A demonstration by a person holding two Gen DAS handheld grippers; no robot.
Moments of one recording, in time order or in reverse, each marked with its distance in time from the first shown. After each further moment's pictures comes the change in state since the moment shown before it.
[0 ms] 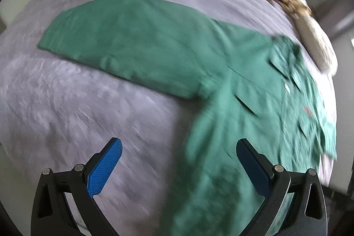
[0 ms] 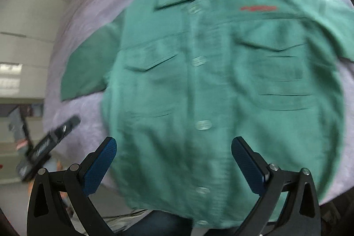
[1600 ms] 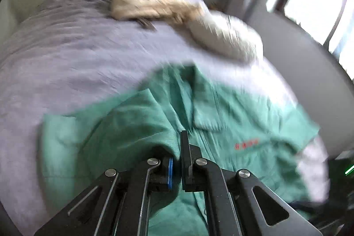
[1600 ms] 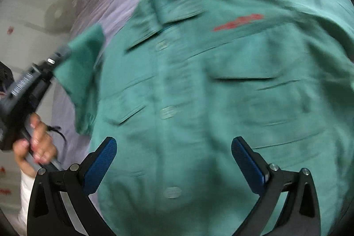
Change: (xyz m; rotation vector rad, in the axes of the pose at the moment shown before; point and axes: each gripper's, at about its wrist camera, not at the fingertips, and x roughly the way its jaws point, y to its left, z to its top) left arm 0.060 -0.276 0.040 0.592 -0.298 -0.334; right arm 0.021 -0.105 0.038 0.187 -0.295 0.050
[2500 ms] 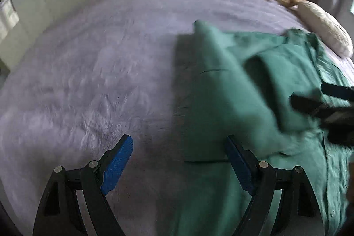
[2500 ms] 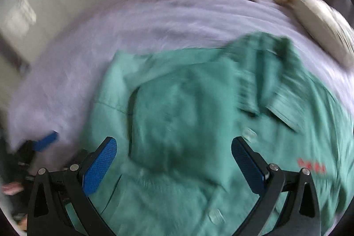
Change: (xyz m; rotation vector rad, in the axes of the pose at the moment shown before) left arm -0.063 0.154 -0.134 -0.341 0.135 0.490; right arm 0.130 0.200 0.036 -0.758 -0.054 -0.219
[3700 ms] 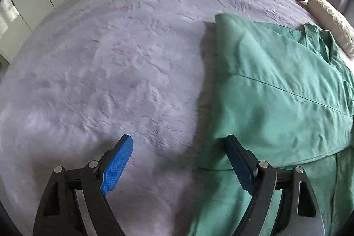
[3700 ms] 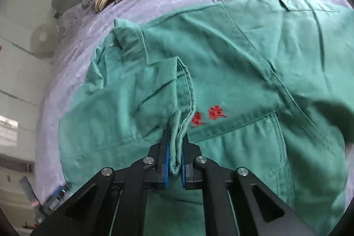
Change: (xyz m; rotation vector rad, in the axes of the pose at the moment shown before) left arm 0.022 0.003 0.025 0.010 0.063 0.029; right arm -0.033 -0.234 -0.117 0.756 -0.056 0.124
